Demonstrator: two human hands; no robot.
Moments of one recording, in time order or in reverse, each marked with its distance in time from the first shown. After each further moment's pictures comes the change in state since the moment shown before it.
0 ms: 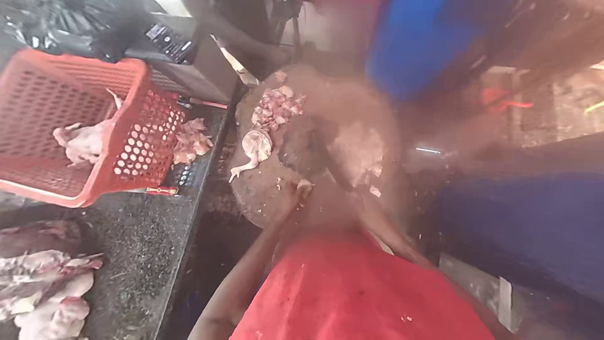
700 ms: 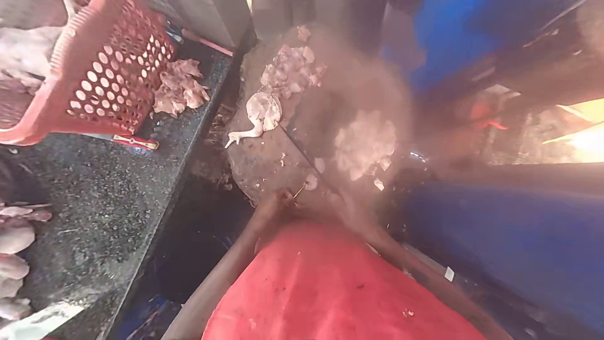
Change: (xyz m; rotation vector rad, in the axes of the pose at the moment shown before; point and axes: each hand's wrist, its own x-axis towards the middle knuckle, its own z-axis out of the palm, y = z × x) left_hand -0.056 -0.068 -0.046 0.315 -0.236 0.042; right_hand -0.013 -0.058 0.051 -0.094 -0.135 -0.257
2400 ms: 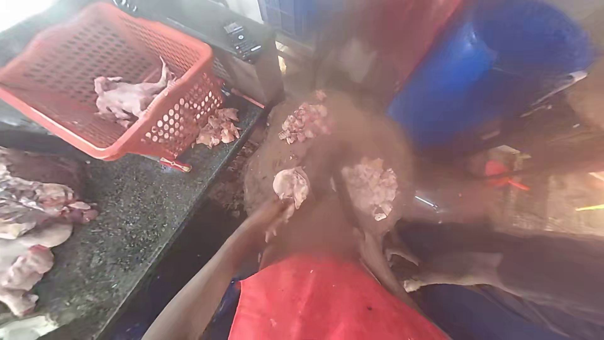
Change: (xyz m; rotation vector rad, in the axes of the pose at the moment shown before) left_hand -0.008 0.064 -0.067 -0.866 0.115 -0.059; right_hand 0.000 0.087 -0.023 0.121 0.073 0.373
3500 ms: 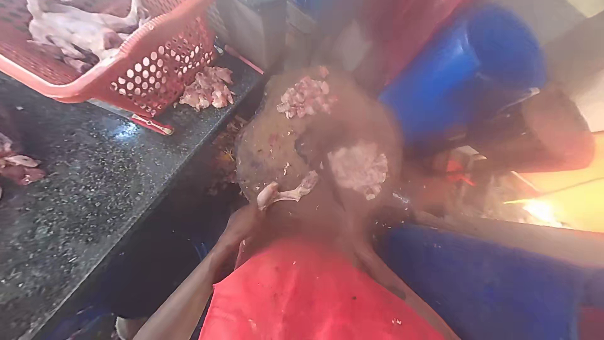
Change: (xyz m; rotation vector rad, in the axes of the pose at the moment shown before) left_hand -0.052 -0.092 -0.037 0.935 0.116 -0.158; right_hand -0.027 -0.039 0.034 -0.197 0.057 -0.260
